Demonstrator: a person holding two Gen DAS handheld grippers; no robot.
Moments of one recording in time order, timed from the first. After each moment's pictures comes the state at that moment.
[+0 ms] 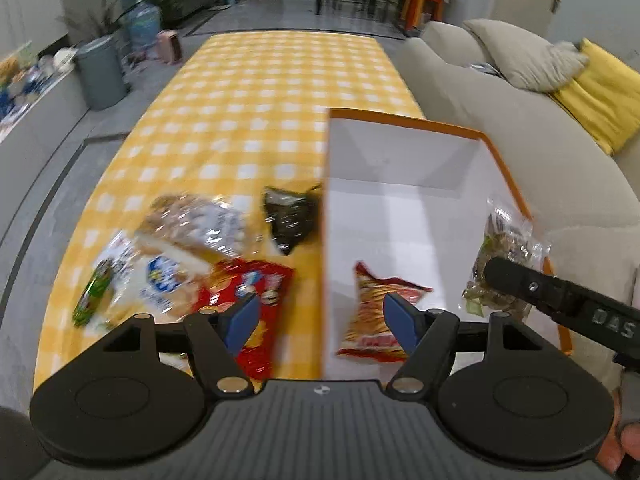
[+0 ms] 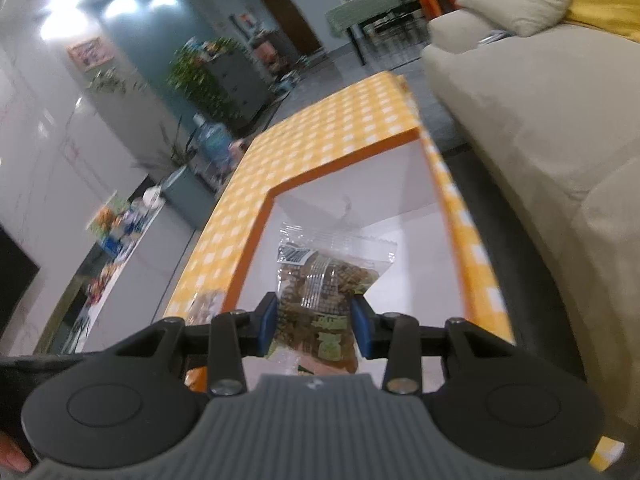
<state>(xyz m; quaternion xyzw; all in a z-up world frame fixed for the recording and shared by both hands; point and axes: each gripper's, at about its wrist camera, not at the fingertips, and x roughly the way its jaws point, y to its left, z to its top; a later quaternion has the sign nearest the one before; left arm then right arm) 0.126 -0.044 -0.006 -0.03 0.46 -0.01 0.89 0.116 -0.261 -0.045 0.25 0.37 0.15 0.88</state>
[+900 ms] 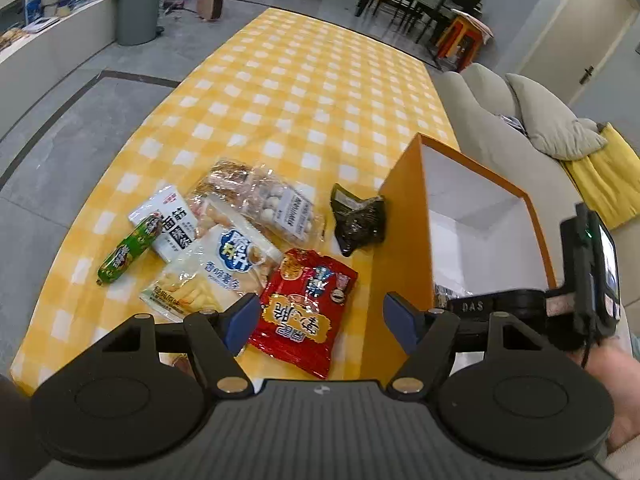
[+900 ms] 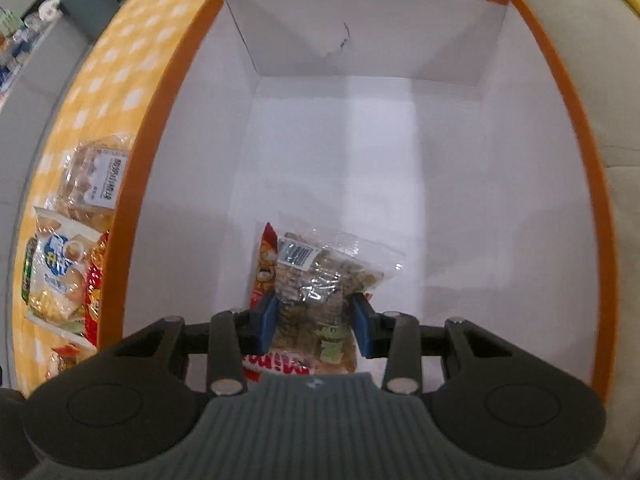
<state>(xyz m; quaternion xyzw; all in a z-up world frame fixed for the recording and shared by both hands) 0.122 0.067 -0.015 -0.17 0.46 -0.01 0.87 0.236 -0.153 -0.108 0.05 0.62 0.08 0.78</state>
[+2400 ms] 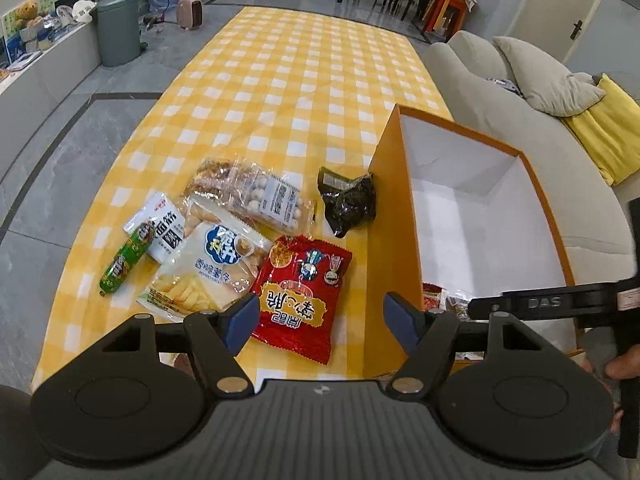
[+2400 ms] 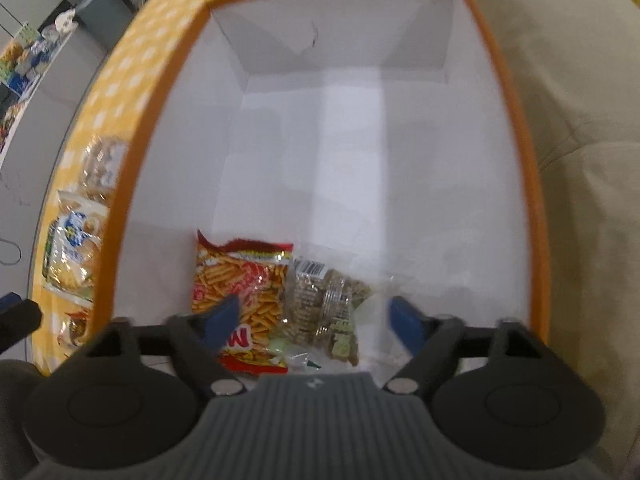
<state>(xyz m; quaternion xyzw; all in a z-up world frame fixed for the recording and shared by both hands) 0.118 0.035 -0.008 -0.09 0.47 -0.02 0.88 0.201 -0.193 -0.083 0.07 0.61 0.10 0.79</state>
